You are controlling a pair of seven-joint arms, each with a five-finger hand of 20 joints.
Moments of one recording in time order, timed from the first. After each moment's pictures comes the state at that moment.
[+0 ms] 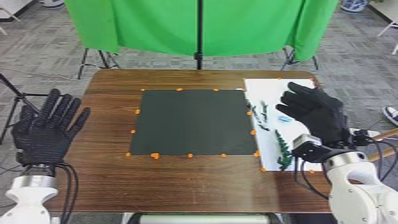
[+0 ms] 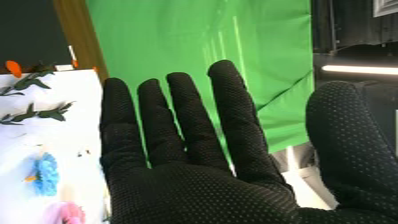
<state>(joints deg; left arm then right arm) 121.4 -71.6 -108.4 -117.7 11.1 -5.1 5.6 -113.1 -79.6 102.4 -124.8 -63.0 -5.5 10.2</state>
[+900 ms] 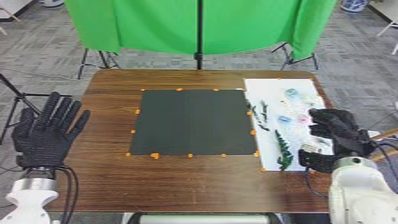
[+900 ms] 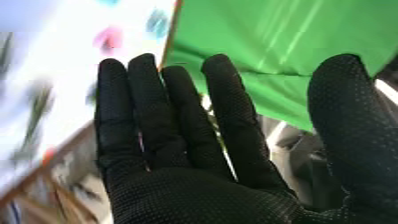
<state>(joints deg) 122.6 -72.0 -108.3 -118.4 10.3 -4.2 6.1 -118.2 -67.9 96.3 -128.8 -101.7 17.7 28.5</state>
